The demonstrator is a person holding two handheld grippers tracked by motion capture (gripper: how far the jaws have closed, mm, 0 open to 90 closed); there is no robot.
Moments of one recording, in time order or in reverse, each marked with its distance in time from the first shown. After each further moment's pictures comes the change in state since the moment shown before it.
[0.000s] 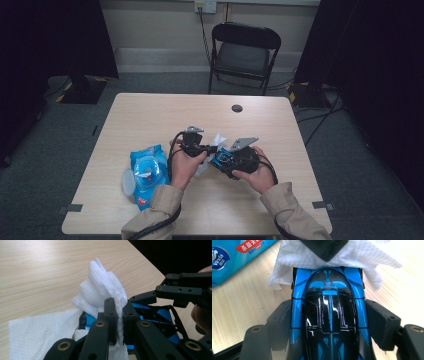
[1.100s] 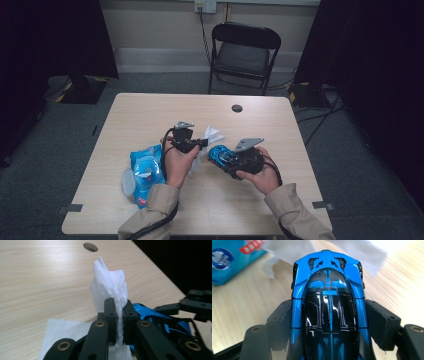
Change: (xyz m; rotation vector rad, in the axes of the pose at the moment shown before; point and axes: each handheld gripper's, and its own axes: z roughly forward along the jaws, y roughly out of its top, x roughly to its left) left arm 0.006 0.009 -0.017 -0.046 0.124 -0.050; right arm 0.001 -0.003 -0.012 -0.030 0.005 -0.009
